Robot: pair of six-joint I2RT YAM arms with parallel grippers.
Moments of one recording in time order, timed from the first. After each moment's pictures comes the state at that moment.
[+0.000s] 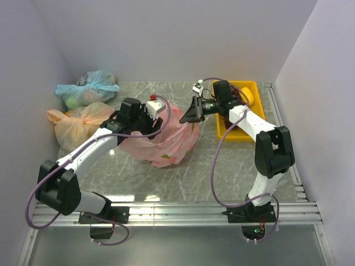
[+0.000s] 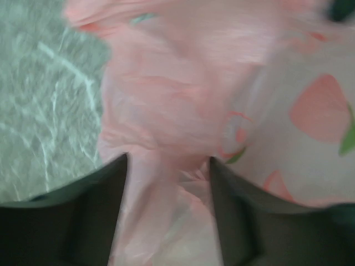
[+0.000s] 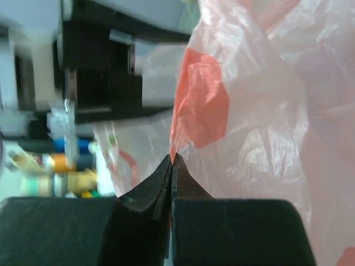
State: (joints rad) left arm -0.46 1.37 1.05 -0.31 0.29 0.26; right arm 0.32 1.79 1.35 -0.19 -1.14 0.61
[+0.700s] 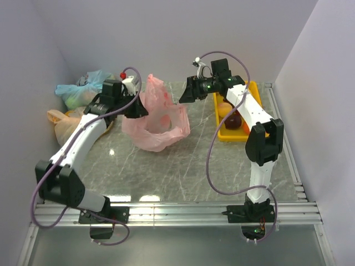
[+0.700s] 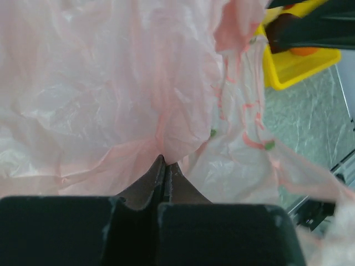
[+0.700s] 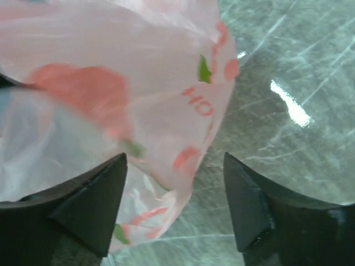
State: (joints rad) left arm -0.25 1.39 1.28 -0.50 0.42 -0.24; right arm 0.31 2.00 1.88 -0.60 -0.83 0.06
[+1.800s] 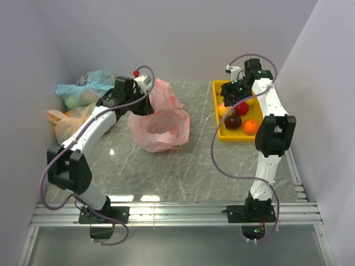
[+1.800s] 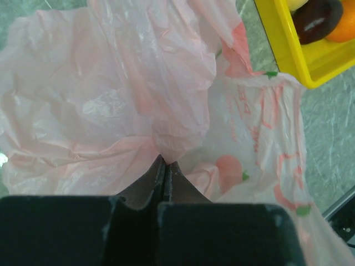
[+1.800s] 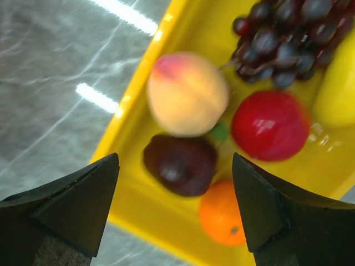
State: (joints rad) left arm -0.32 1.56 1.38 -0.49 0.34 -0.19; right arm 0.00 2.07 2.00 -1.00 -0.32 -0.42
